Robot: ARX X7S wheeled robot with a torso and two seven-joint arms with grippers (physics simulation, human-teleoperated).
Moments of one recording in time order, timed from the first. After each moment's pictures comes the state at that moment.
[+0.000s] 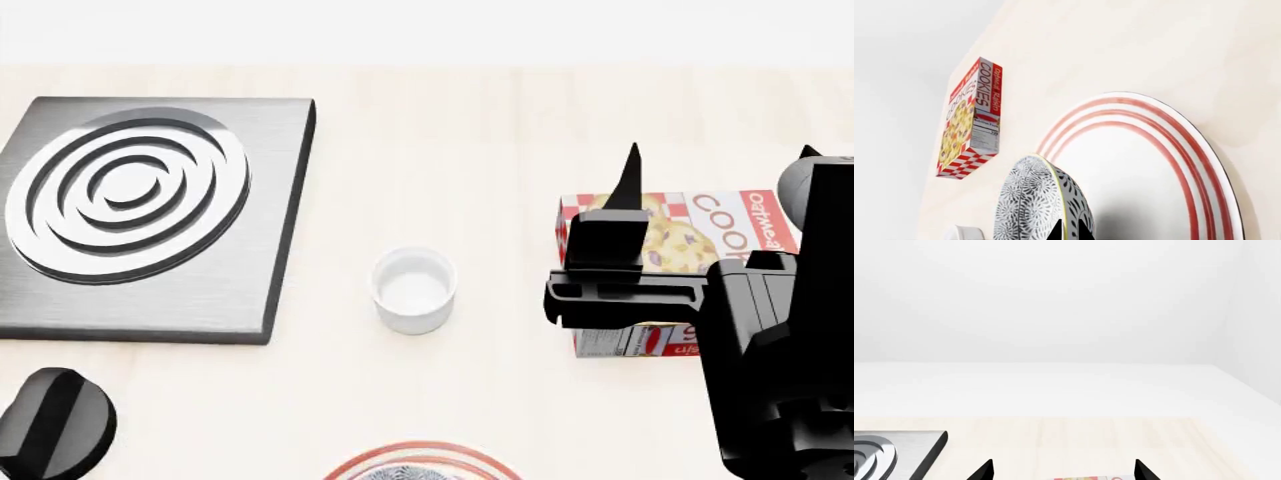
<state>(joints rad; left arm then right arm) -0.91 -0.74 1.58 0.65 0.12 -0.61 0.08 0.72 0.70 -0.02 -0.71 1.29 0.98 0.86</state>
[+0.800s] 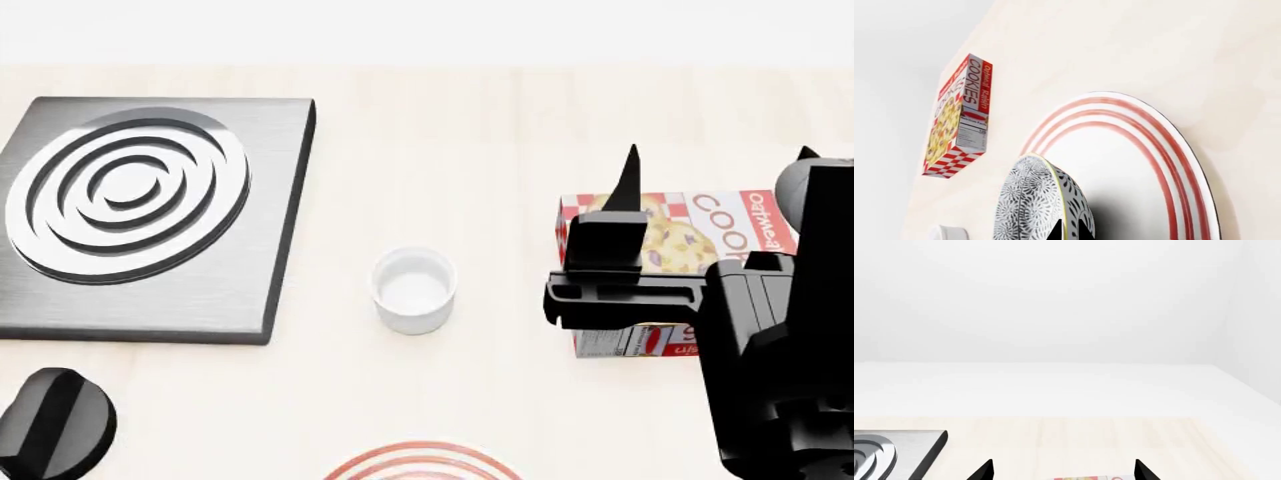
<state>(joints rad) -0.87 -0.72 1.60 0.62 0.14 -0.61 0.06 0.72 0.70 -0.04 -0.70 1.28 0.96 0.85</state>
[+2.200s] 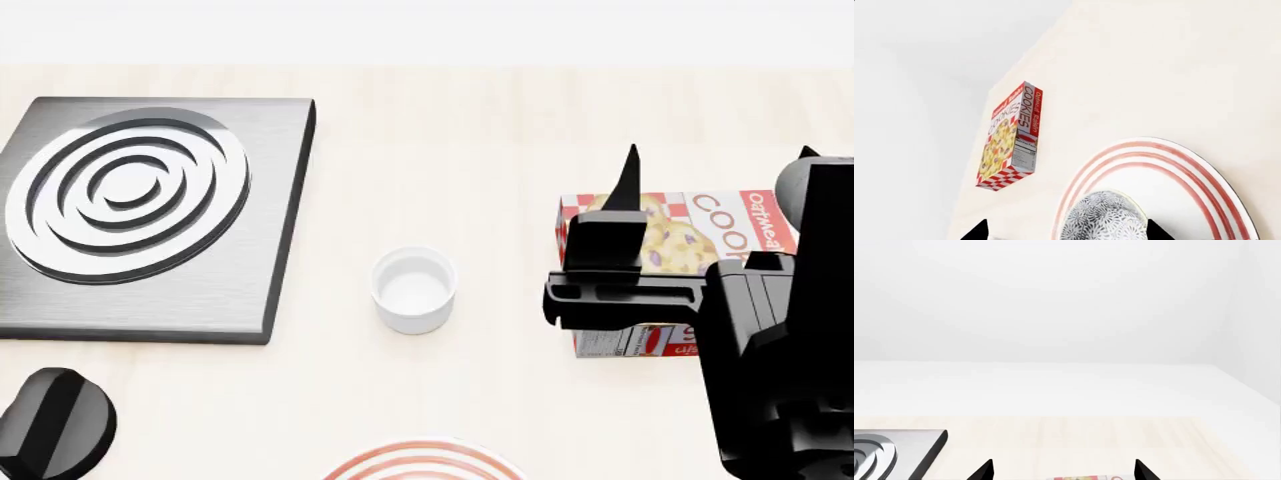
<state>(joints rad) -0.84 -0.72 1.51 0.84 0.14 -0.76 0.02 0.73 0.72 -0.05 -0.71 1.31 0.95 0.88</state>
